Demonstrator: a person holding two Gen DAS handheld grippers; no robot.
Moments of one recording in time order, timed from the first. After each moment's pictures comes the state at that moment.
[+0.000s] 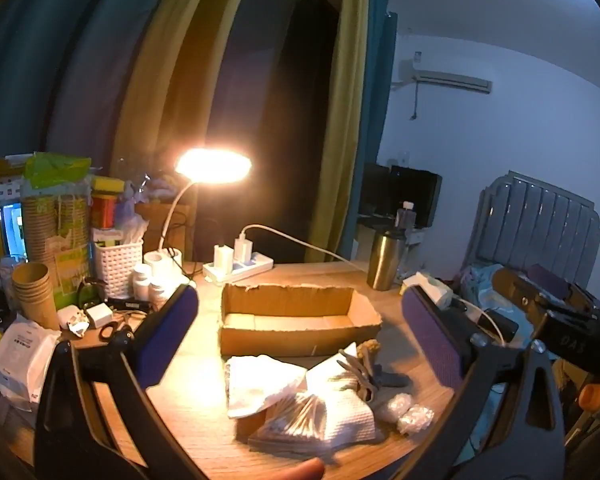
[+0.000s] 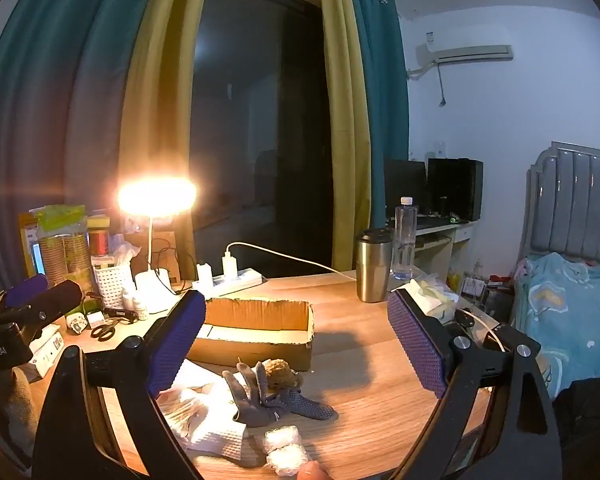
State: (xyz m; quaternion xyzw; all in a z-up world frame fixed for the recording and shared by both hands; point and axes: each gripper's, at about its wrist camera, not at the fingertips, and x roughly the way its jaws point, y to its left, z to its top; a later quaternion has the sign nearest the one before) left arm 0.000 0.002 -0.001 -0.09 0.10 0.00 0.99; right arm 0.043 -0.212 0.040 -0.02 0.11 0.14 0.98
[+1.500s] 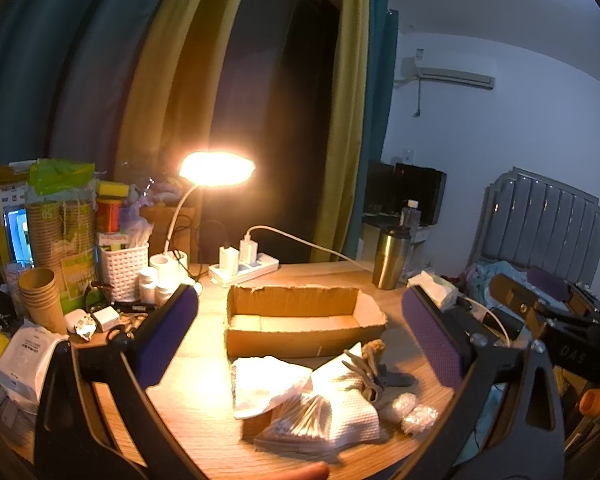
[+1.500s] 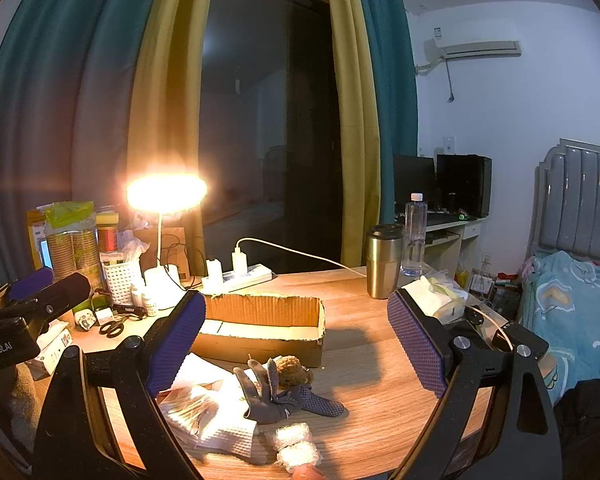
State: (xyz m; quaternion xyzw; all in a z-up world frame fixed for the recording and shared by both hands) left arm -0.003 0.003 0.005 -0.09 0.11 0.01 0.99; right arm 0.043 -0.209 0.043 -0.02 0.12 0.15 0.98
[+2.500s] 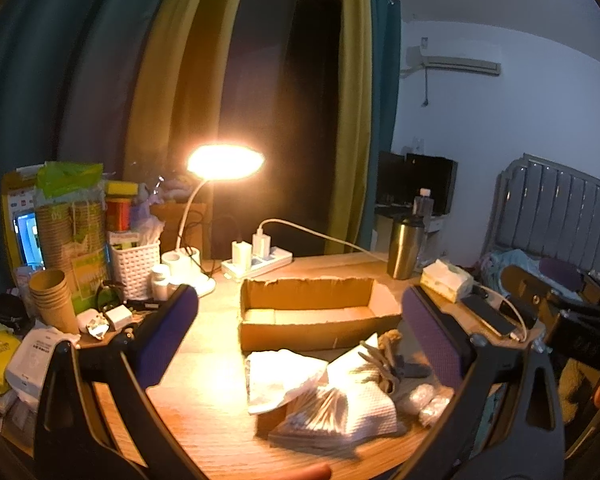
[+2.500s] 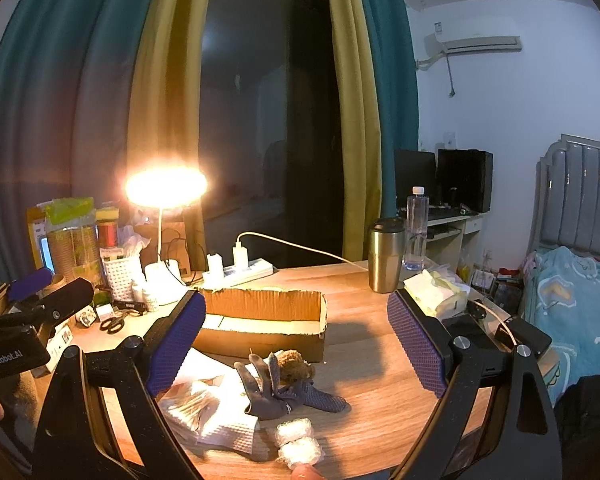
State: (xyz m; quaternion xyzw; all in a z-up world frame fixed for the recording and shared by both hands) left arm 0.003 -0.001 -0.003 -0.06 0.12 0.04 0.99; right arm 0.042 -0.206 0.040 -0.02 0.13 0.15 0.98
